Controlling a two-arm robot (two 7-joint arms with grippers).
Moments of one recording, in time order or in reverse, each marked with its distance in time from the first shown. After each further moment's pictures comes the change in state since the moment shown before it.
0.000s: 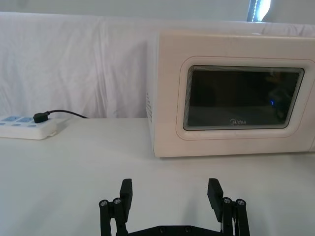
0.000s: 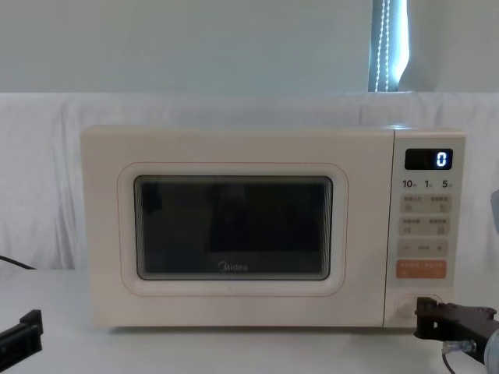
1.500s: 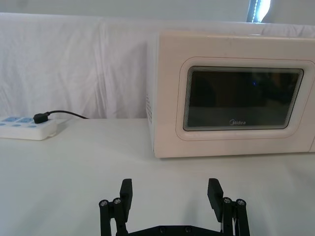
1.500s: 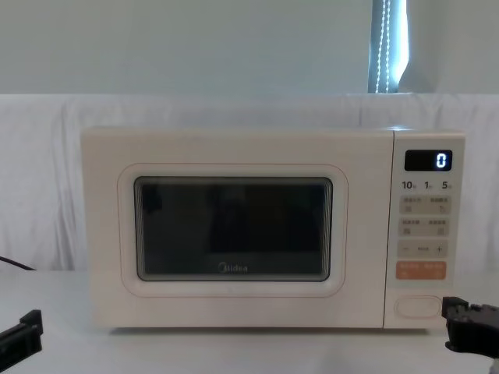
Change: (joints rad) left arm 0.000 0.000 0.000 0.000 0.000 0.000 0.000; right arm -0.377 0.060 -0.034 -0.583 0.033 0.176 -0.034
